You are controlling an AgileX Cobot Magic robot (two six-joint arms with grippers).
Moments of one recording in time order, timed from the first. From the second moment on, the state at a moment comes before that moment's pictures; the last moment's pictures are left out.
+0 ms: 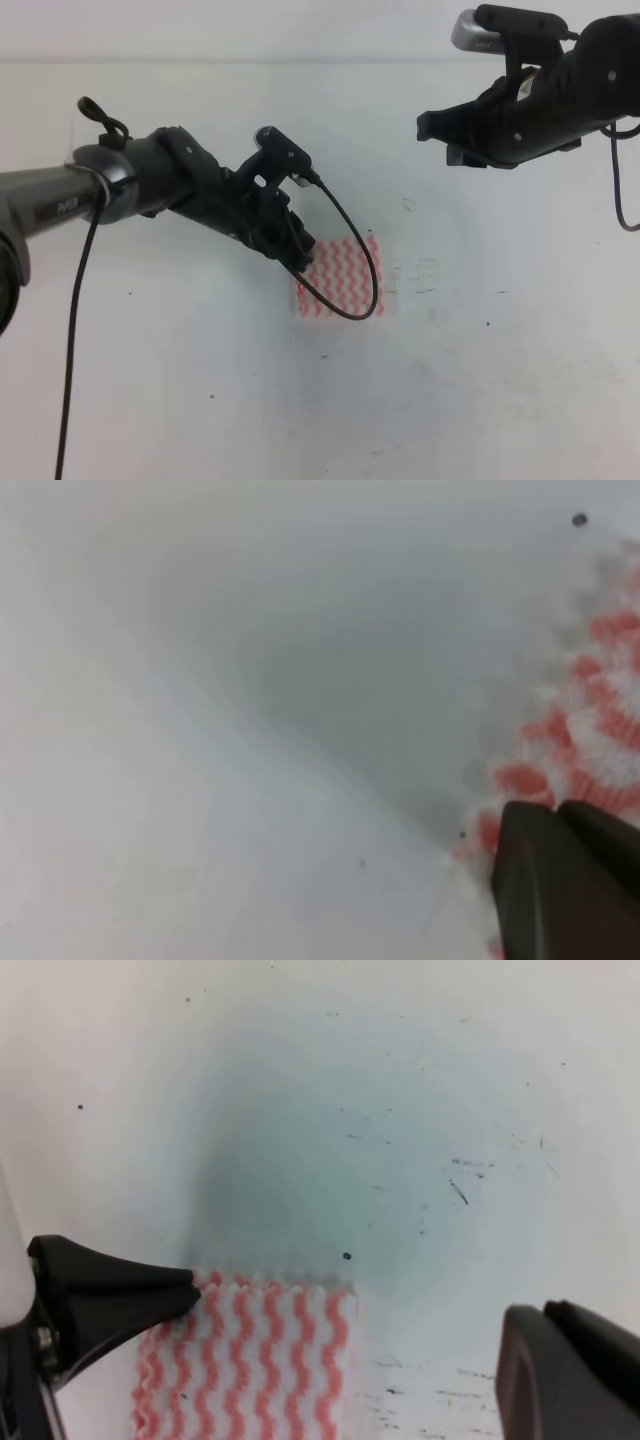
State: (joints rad) left arm -0.36 2.14 -1.52 -0.74 0.59 1.20; right arm 0.39 1.76 -1.49 0.12 0.67 0.26
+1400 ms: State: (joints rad) left arm -0.36 1.96 -1.50 -0.62 0.77 1.05; right arm 0.39 1.70 -1.47 0.12 0.71 0.24
